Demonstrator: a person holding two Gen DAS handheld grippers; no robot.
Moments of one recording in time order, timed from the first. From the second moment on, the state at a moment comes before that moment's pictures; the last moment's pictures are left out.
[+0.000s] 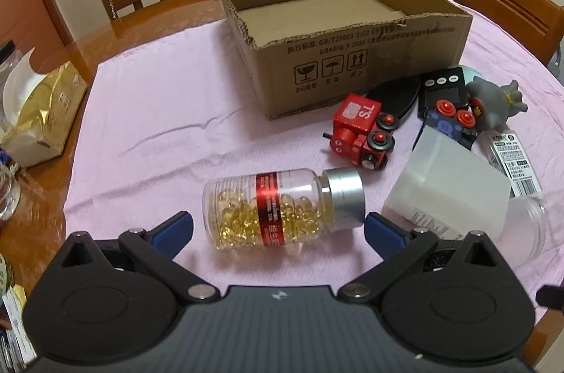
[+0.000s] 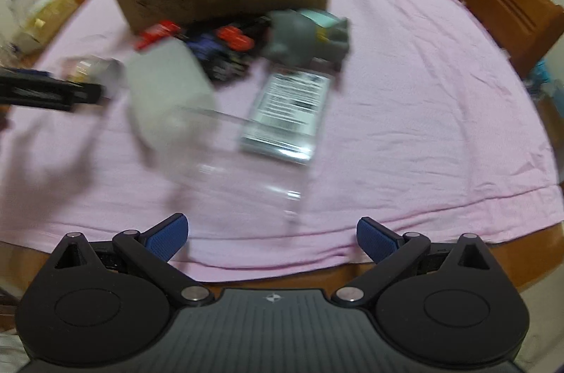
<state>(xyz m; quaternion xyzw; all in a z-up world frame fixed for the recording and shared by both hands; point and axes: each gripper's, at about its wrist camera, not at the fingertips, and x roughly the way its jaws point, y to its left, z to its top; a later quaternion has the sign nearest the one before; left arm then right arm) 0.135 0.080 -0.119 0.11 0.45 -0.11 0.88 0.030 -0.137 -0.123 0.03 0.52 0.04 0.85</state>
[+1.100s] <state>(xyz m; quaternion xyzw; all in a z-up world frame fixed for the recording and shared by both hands) 0.150 0.075 -0.121 0.08 0.48 -0.10 0.87 0.066 -0.100 -0.115 0.00 0.52 -0.02 0.86</state>
